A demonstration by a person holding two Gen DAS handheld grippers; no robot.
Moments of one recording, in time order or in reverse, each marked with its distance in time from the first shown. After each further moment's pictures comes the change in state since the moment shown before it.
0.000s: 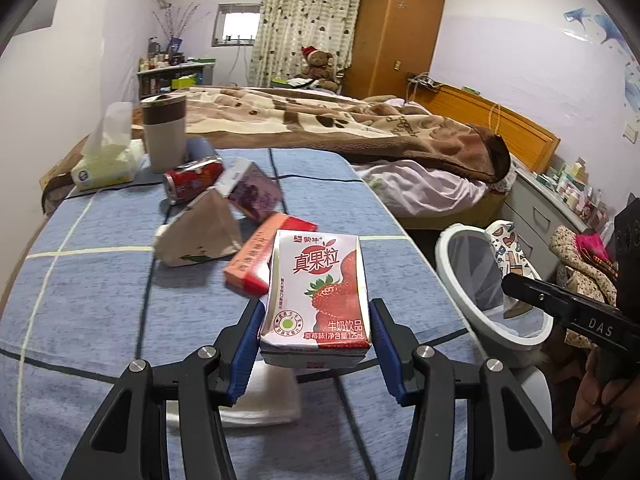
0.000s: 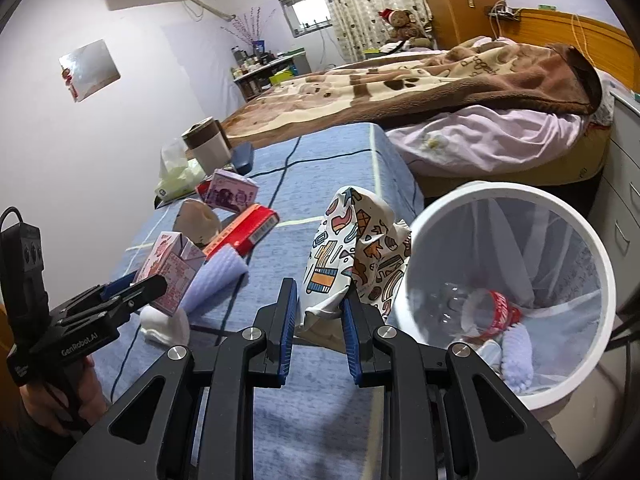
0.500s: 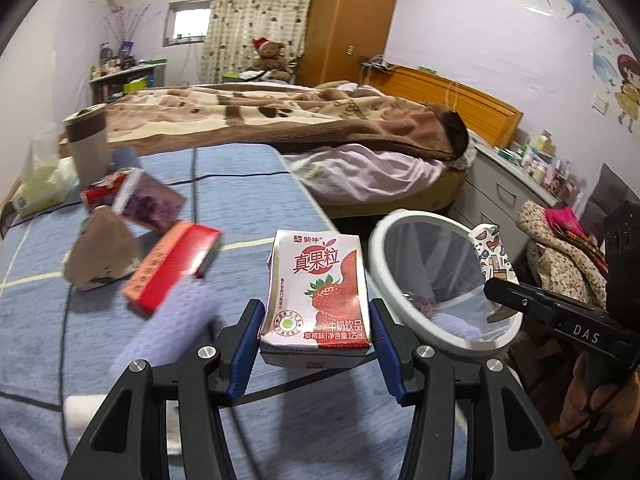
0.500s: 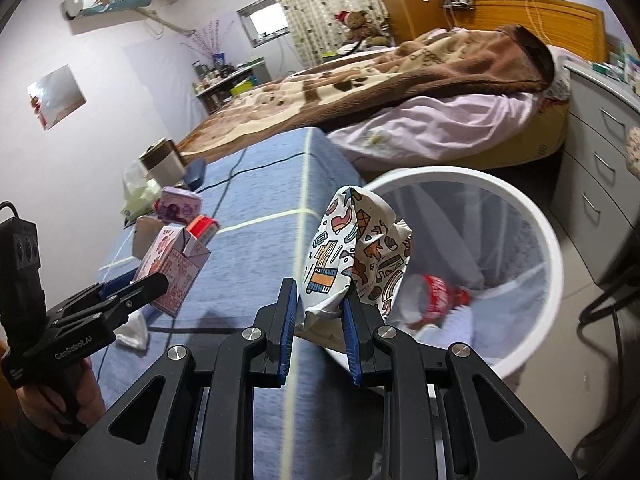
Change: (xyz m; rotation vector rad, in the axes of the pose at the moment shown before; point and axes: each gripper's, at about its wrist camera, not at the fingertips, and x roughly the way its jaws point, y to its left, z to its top) left arm 0.035 -0.069 0.010 0.094 0.041 -0.124; right arm -0.022 -0.054 -0.009 0.103 -0.020 -0.097
